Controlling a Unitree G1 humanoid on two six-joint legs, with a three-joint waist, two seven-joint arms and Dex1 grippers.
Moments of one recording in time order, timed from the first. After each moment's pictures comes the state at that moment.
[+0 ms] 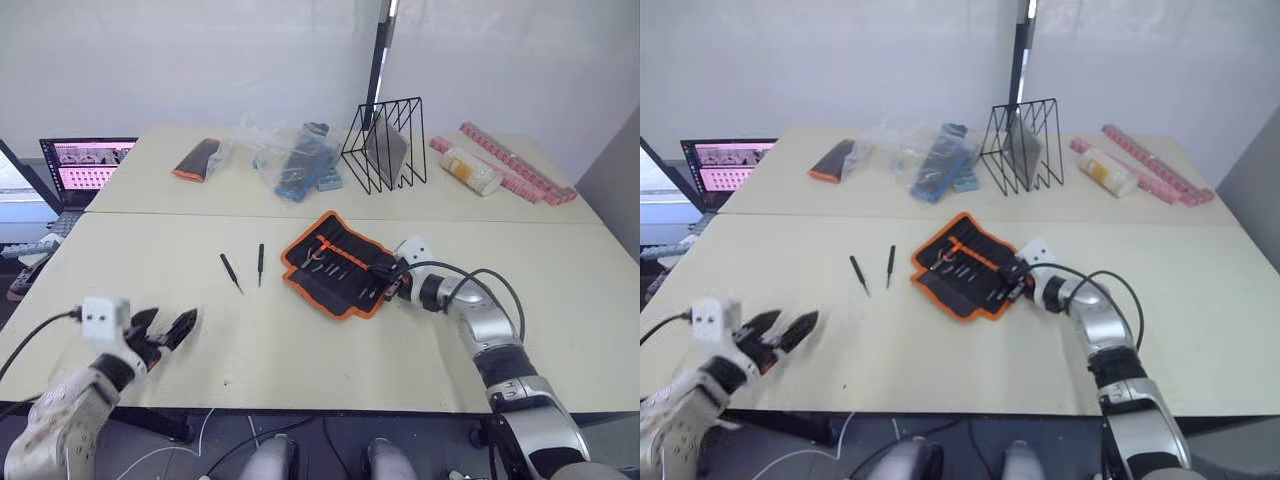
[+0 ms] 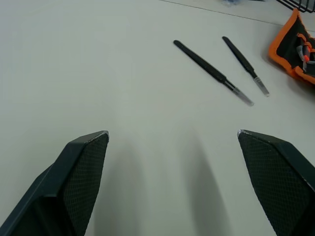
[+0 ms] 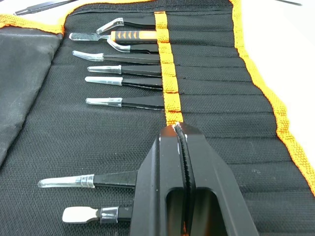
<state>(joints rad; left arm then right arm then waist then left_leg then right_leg) 0.21 0.35 0.57 -0.42 -0.49 0.64 -0.54 -0.62 -0.39 0.08 0.53 0.12 0.09 0.79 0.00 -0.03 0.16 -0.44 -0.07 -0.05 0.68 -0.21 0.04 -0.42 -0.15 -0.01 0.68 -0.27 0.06</state>
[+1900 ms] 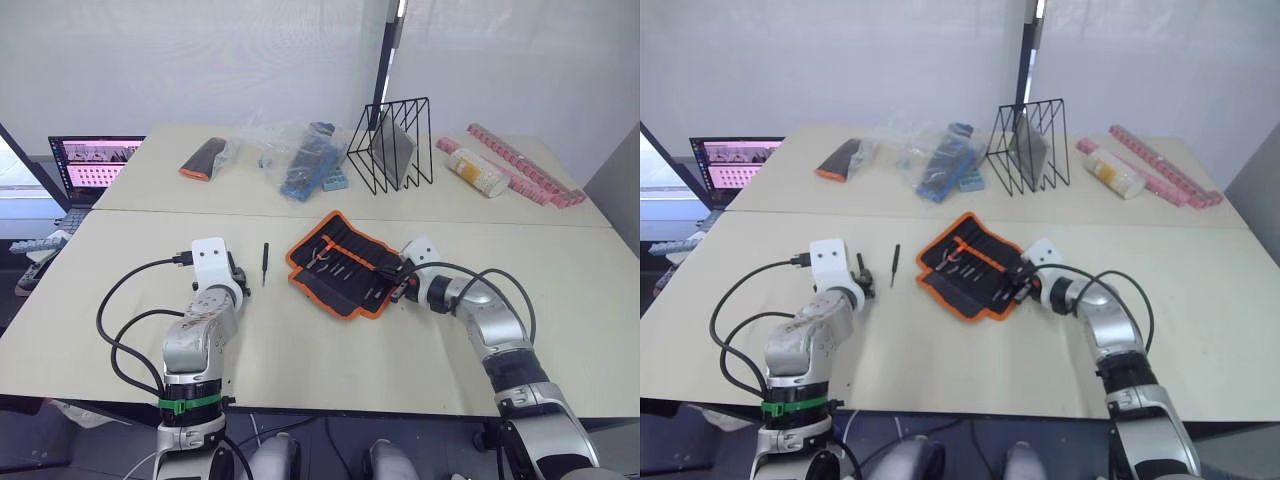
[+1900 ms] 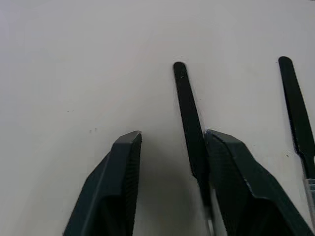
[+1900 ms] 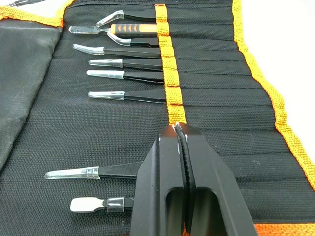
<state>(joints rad) -0.44 0.06 0.22 -0.20 -0.16 1.01 0.24 -0.58 -0.42 0.07 0.43 0.12 0.17 0.79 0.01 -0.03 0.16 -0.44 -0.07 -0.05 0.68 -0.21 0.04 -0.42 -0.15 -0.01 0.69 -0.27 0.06</state>
